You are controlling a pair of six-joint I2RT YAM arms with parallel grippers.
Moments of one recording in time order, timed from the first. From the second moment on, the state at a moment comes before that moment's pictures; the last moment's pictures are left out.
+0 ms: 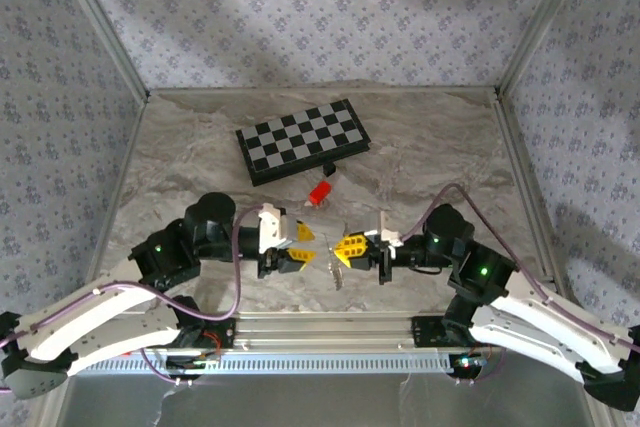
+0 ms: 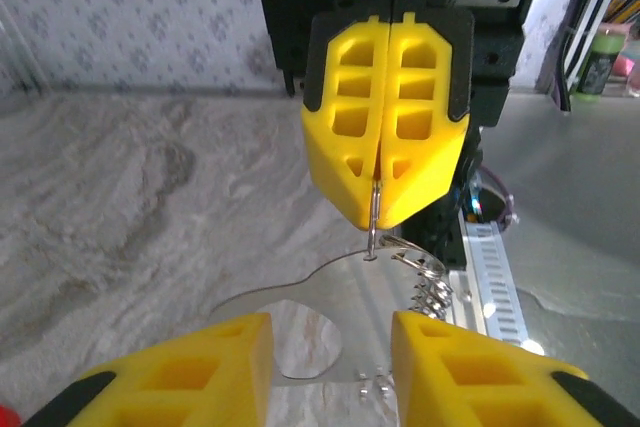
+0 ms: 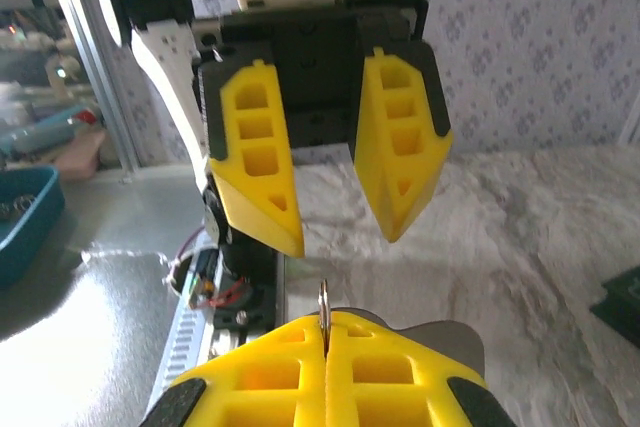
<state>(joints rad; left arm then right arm) -1.01 0.77 0.83 -0.34 0.47 0.13 0.95 0.64 0.64 -0.08 -0.56 -0.04</state>
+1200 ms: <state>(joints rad) -1.01 0.83 0.77 -0.02 0.60 0.01 0.93 0.68 0.49 0.44 -0.61 0.20</state>
